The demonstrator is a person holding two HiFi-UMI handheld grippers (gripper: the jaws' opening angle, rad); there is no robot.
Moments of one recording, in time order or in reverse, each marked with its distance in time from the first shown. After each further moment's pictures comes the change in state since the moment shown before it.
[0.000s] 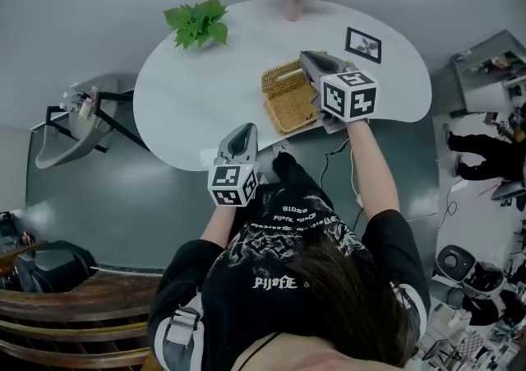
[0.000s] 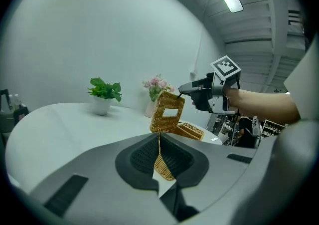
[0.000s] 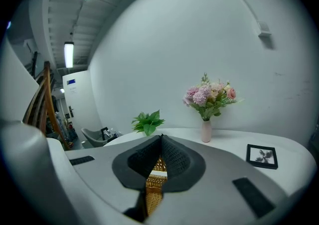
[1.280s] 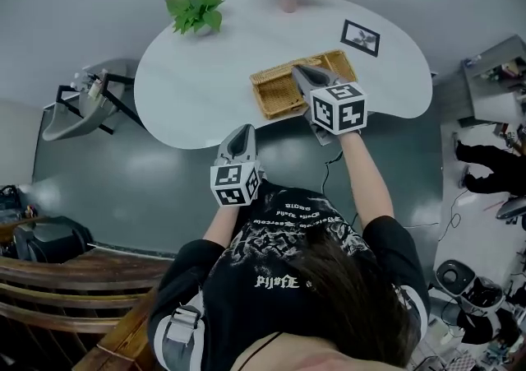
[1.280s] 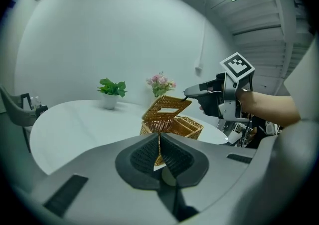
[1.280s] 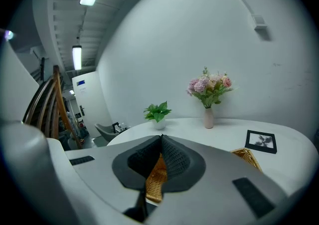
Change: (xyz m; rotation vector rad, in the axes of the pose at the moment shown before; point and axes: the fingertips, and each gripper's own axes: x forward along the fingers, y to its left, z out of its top) left arm -0.029 -0.074 -0.036 -0.007 0.018 0.169; right arm -0.075 0.007 -0.058 0.002 0.029 0.095
